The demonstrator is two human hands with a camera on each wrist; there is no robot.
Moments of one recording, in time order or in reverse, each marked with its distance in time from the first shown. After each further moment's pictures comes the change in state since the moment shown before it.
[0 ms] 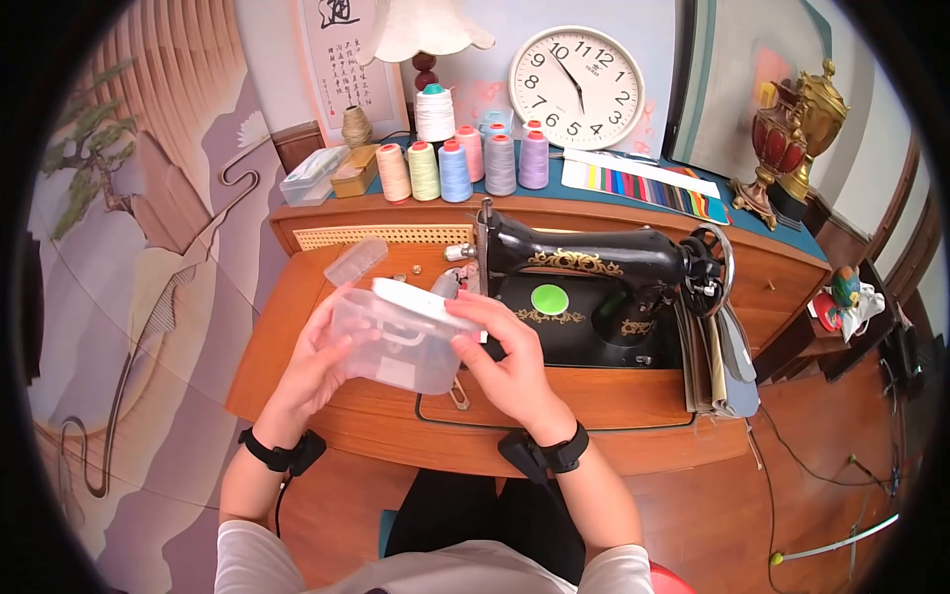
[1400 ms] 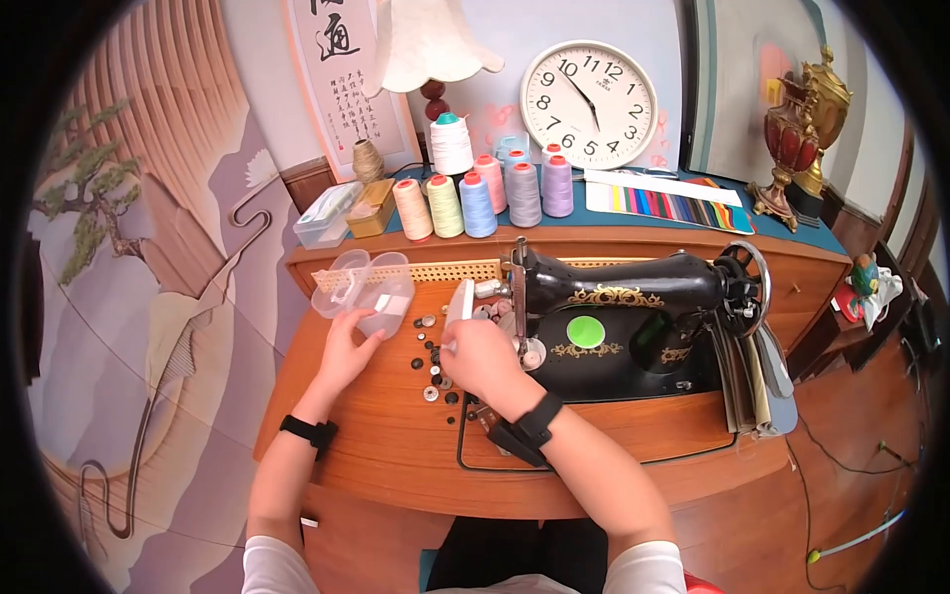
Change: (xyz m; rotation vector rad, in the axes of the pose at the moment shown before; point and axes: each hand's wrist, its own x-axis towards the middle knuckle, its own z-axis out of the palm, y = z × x) left_hand 0.101 -0.043 -0.119 1.262 0.265 0.216; right_hand 0.065 0.055 0.063 -0.615 -0.253 0.376
